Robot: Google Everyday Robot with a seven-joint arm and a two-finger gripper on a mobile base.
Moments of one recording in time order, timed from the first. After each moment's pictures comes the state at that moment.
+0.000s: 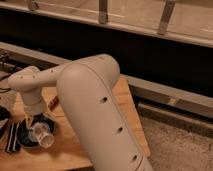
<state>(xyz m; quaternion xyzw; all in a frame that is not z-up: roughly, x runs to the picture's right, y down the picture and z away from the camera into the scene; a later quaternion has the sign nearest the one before) -0.335 0.173 0.730 -0.41 0.23 0.48 0.75</state>
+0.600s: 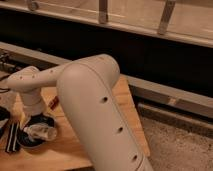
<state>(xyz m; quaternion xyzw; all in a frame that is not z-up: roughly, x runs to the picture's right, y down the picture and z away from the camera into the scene) -0.338 0.173 0.729 -0.41 0.22 0.47 0.75</state>
